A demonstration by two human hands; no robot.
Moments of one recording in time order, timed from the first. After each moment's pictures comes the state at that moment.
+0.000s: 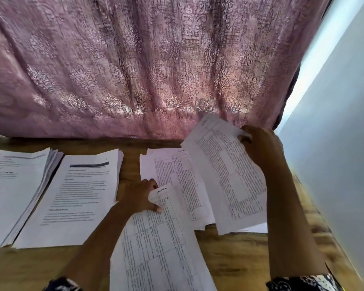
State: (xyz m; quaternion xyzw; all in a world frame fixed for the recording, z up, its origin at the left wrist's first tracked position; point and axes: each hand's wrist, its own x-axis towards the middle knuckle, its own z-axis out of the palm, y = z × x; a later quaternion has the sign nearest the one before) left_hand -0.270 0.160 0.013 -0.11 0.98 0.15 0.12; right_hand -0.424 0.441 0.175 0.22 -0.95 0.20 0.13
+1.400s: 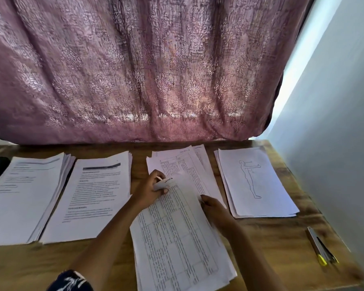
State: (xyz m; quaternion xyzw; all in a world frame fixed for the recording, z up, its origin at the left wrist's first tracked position) left_hand -0.230 0.164 0.033 -0.10 0.87 0.49 -0.03; right_hand -0.276 0.406 0.038 0.11 -0.74 0.57 -0.34
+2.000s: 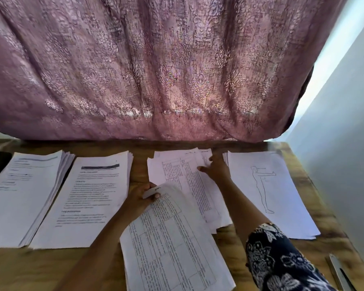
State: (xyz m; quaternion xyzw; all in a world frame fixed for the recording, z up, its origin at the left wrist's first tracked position) left_hand -0.233 0.154 0.014 -0.21 0.80 0.56 -0.02; right_hand -0.444 0.338 0.025 0.12 -0.93 0.34 -0.13
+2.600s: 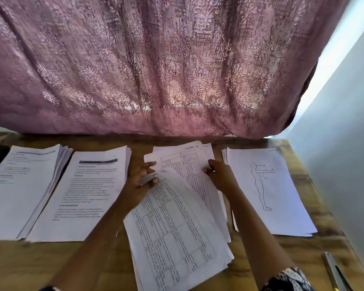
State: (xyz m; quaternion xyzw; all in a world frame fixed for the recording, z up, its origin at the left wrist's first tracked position) left_hand -0.242 0.151 0.034 -0.12 0.84 0.52 -0.11; right_hand -0.406 0.371 0.046 0.24 -0.90 0.34 -0.15
